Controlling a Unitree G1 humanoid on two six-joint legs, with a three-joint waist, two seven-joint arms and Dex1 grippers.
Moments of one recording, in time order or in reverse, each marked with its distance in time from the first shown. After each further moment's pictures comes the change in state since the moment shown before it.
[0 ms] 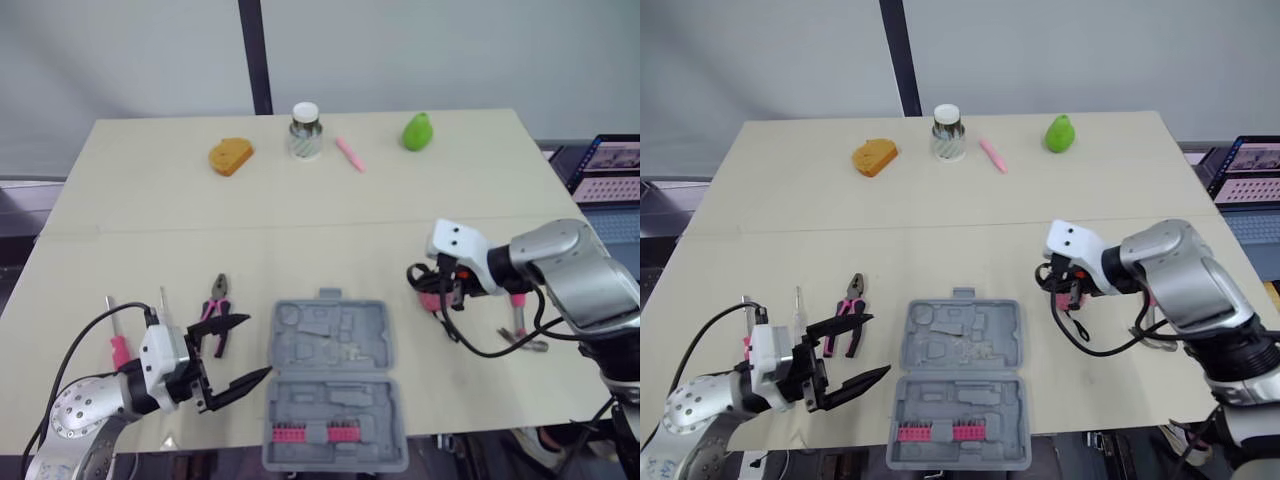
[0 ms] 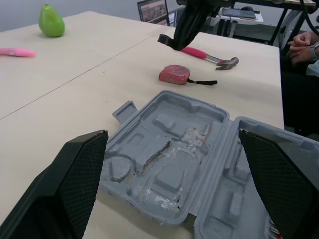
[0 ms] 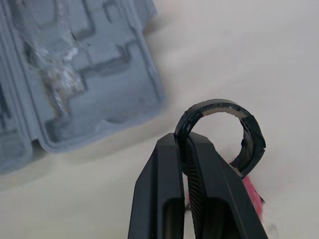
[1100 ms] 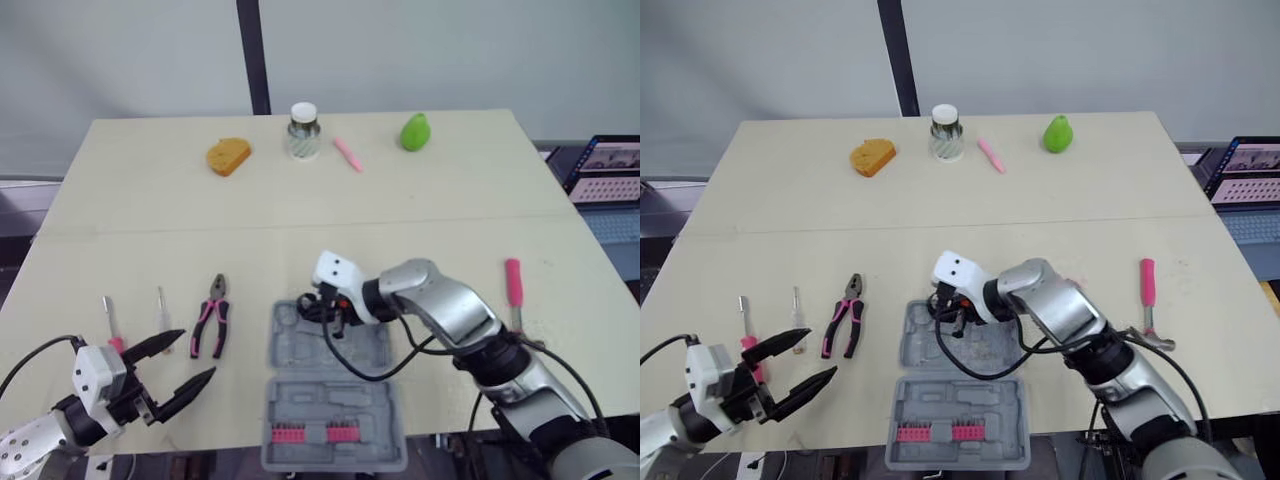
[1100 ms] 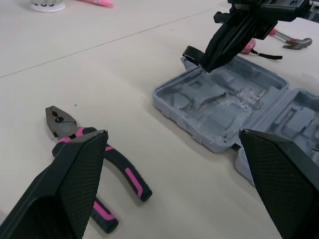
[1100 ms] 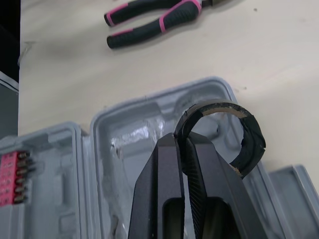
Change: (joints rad) left arm 0.180 -0.039 0.227 0.129 -0.031 -0.035 -0.013; right arm -0.070 0.528 0.237 0.133 0.067 0.031 -0.297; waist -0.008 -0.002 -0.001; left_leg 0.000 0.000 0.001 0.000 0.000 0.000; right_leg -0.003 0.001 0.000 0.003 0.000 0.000
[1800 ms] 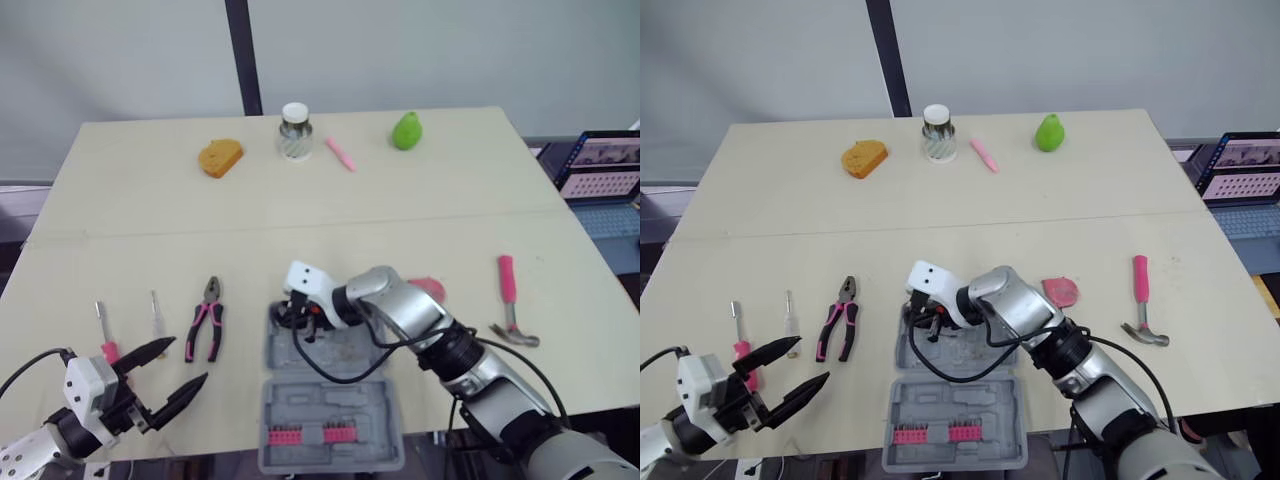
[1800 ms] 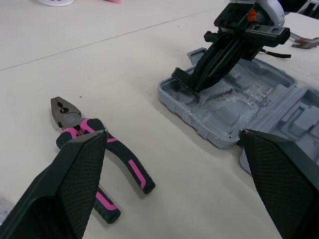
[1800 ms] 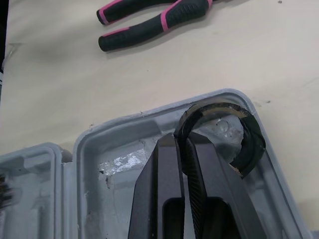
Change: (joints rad) left arm 0.027 -0.037 0.004 0.017 0.009 -0.033 0.008; right arm -0.032 0.132 0.077 0.237 -0.059 -0.135 -0.016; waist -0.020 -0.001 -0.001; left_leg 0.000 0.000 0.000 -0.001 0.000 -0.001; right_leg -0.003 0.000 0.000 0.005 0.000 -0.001
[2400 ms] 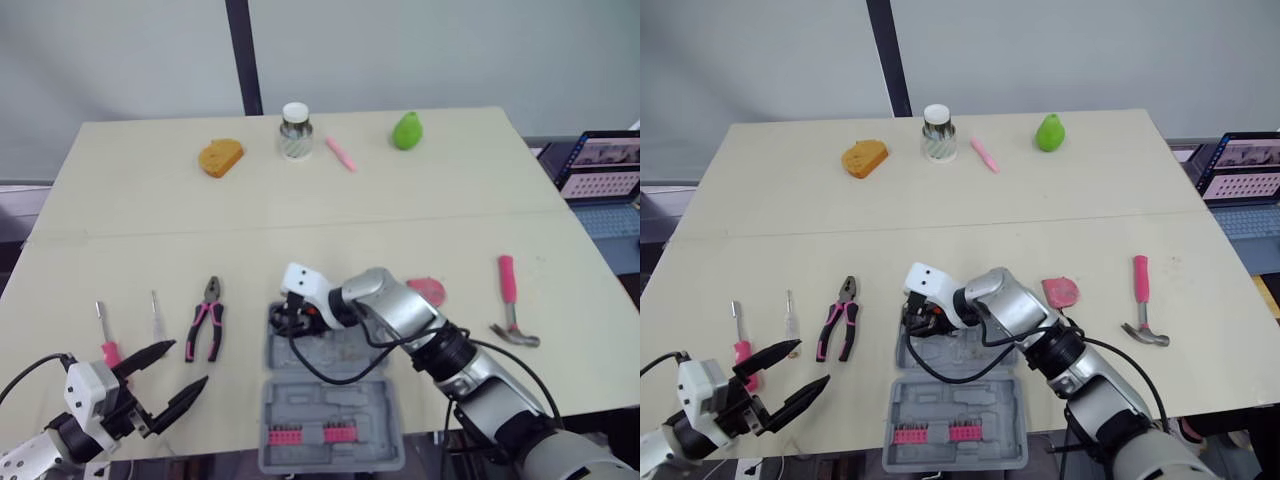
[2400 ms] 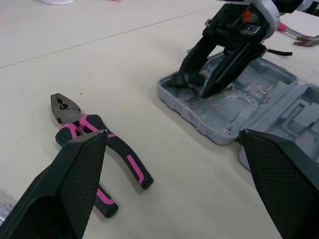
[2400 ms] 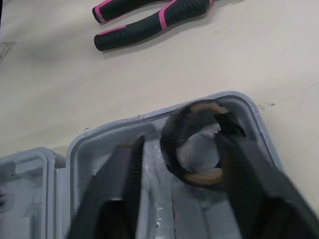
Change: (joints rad) left arm 0.016 -0.009 -0.009 0.002 0.008 -0.024 0.004; right arm 0.000 0.029 0.000 0.024 -0.027 -0.013 0.001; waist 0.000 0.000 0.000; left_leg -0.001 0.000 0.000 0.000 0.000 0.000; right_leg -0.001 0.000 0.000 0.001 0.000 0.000
